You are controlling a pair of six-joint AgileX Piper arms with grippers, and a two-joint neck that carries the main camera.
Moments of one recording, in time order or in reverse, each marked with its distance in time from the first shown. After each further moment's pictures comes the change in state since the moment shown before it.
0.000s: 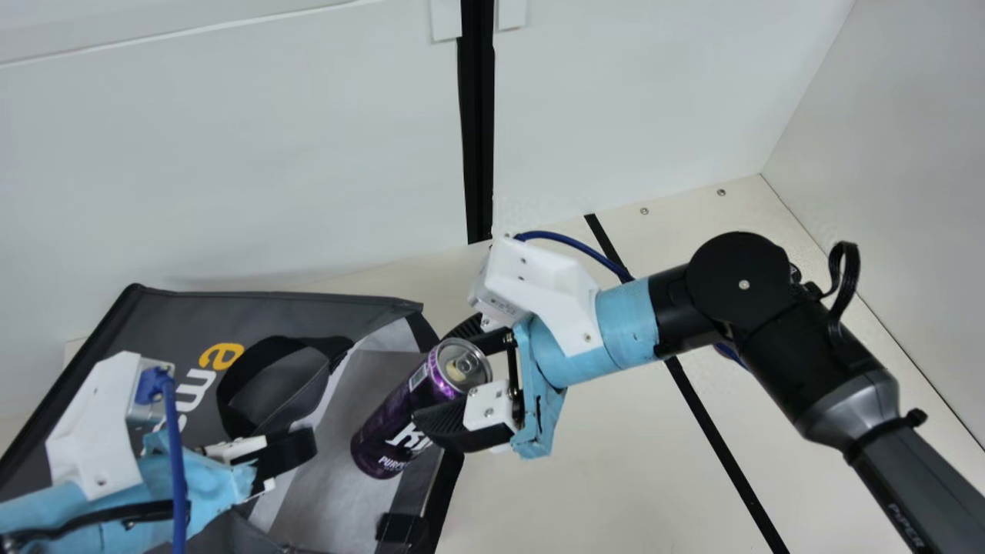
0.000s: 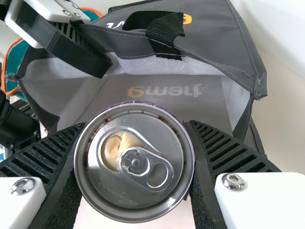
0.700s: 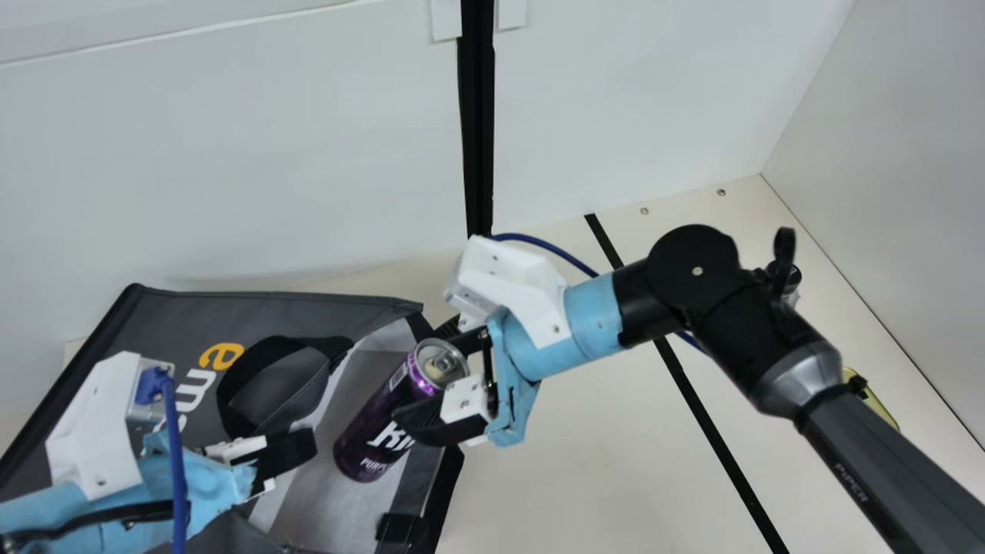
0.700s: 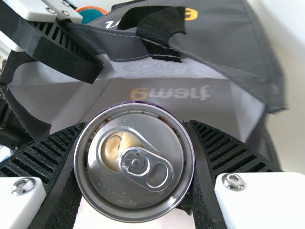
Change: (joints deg) left arm 0.0 0.0 0.0 0.0 0.0 0.0; right arm 2.7 4.9 -1.1 1.6 -1.5 -0.8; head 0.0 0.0
